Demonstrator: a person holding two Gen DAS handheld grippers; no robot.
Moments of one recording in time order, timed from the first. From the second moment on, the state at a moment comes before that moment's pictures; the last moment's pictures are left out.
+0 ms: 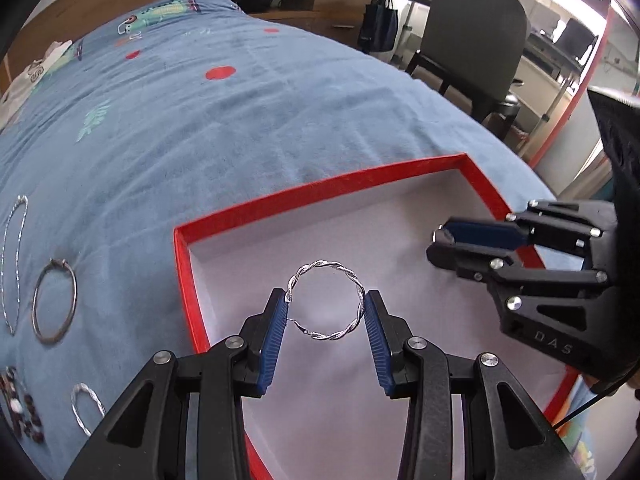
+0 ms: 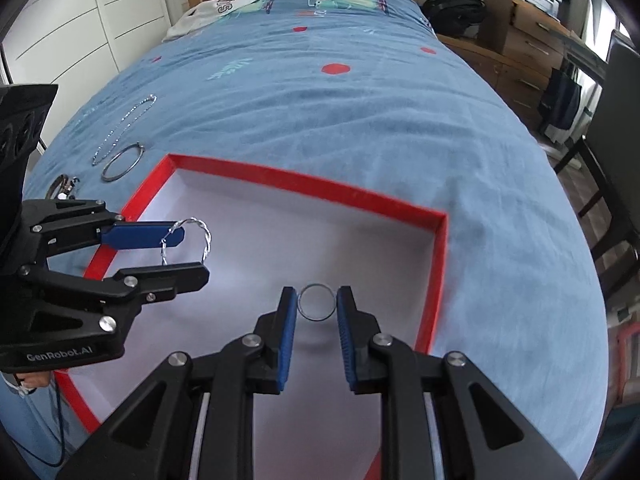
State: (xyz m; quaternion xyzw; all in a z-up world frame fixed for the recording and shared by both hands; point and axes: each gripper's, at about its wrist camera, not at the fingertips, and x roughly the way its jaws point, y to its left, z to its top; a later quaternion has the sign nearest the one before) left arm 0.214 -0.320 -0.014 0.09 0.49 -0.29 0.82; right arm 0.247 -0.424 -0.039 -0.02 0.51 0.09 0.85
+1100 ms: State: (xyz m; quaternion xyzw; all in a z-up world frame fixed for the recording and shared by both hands) left arm 0.207 -0.303 -0.021 0.05 0.46 -0.21 0.86; right arm 0.278 -0.411 -0.051 -0.05 0.49 0.17 0.85
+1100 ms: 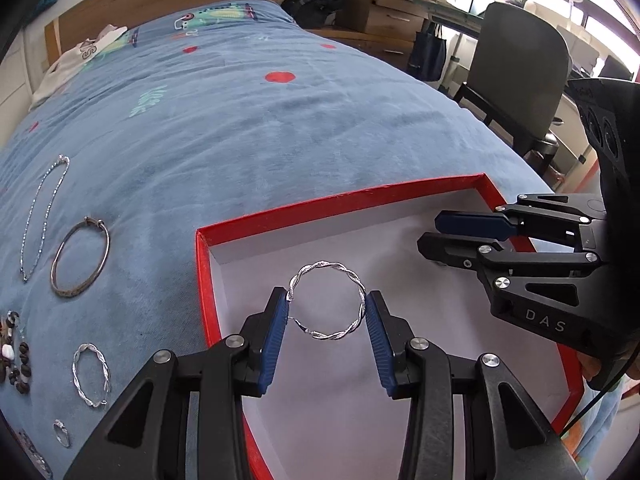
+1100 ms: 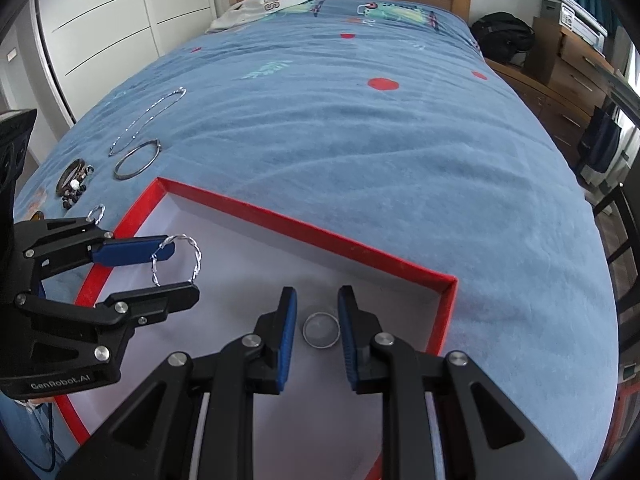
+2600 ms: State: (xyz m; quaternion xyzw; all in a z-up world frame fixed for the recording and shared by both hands) left arm -0.001 0.041 0.117 0.02 0.37 -0.01 0.93; right arm 0.081 -0.273 0.144 0.00 0.38 0.12 0.92
